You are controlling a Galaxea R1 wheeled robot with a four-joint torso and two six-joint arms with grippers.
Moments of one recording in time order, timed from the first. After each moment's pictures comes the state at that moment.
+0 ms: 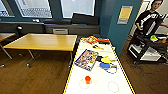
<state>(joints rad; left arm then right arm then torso) 0.97 1.85 -1.20 0.02 -0.11 -0.19 -1.58 2.47 -1.91 0.15 0.27 -0.08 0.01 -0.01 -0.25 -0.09</state>
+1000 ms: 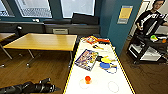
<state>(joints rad) 0.50 2.05 -1.37 0.02 0.39 -0.44 -1.56 2.47 -1.91 0.15 0.27 -0.08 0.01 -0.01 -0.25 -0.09</state>
